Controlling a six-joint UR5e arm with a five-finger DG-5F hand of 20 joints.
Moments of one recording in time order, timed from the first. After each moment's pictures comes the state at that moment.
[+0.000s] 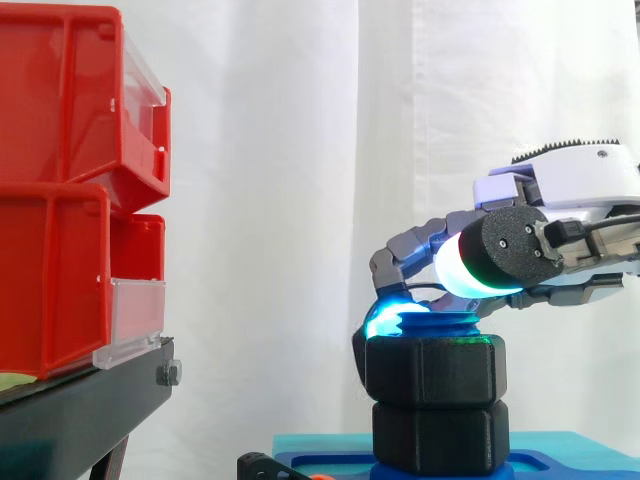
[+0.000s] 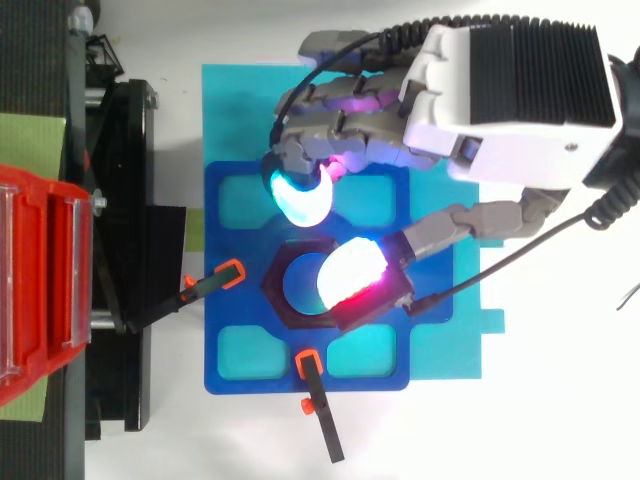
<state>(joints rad) 0.09 -2.17 -1.31 -2.84 -1.47 -1.03</state>
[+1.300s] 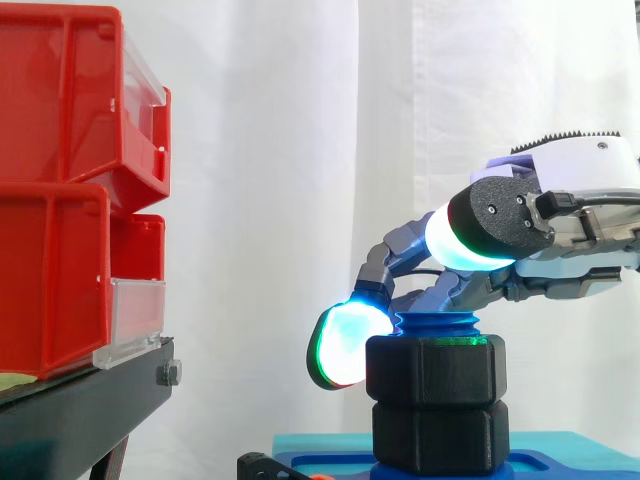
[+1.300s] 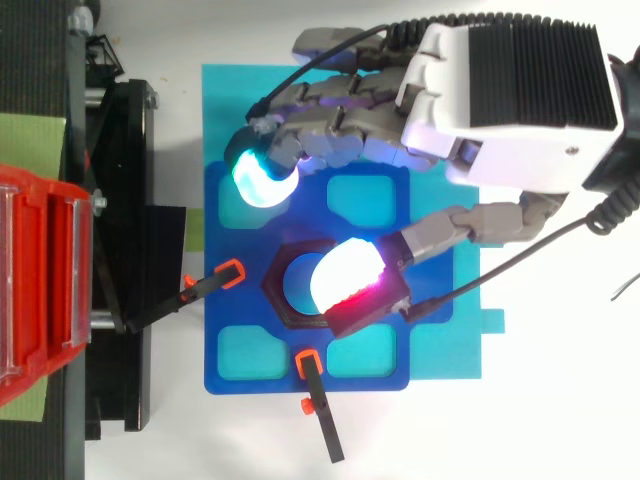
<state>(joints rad) 0.11 -2.17 -1.31 -2.83 -1.46 -1.04</state>
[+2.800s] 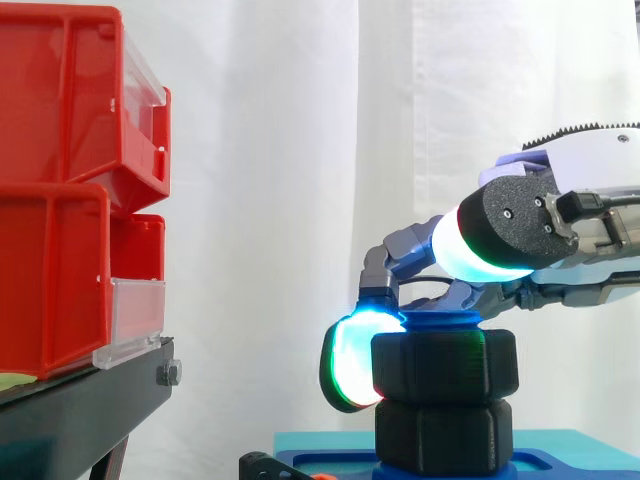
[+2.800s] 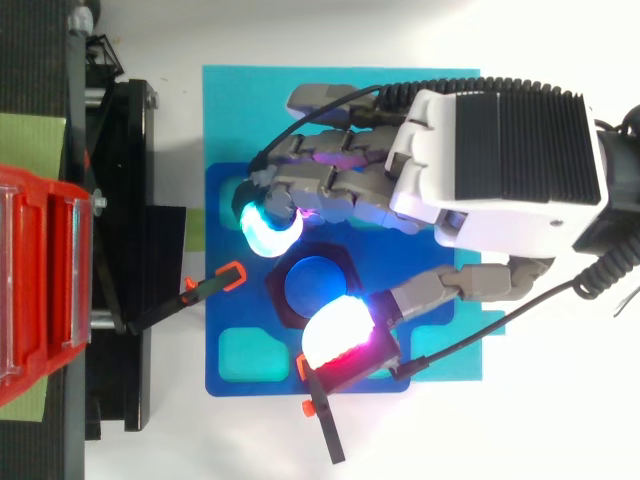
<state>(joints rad) 0.16 -2.17 -1.31 -2.85 -1.40 -1.03</state>
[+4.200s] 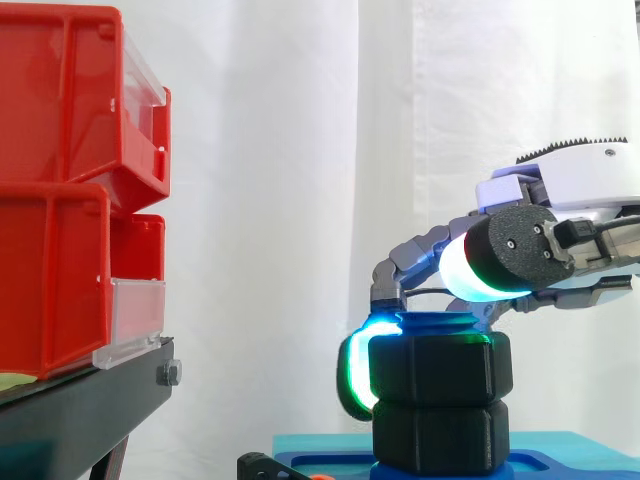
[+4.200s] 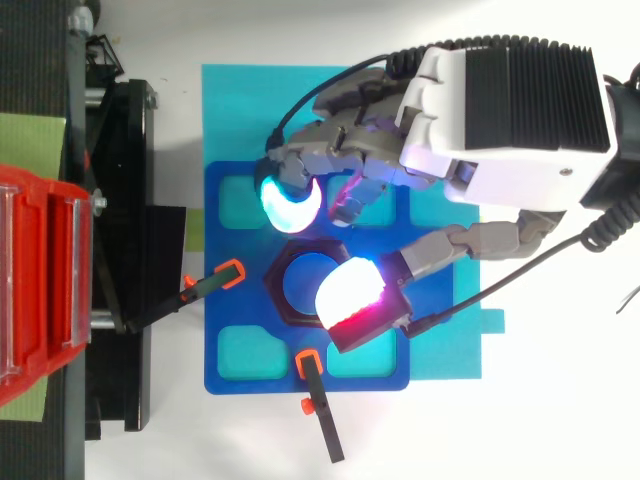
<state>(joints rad) 0.12 -2.17 -1.31 -2.85 -1.45 -1.03</state>
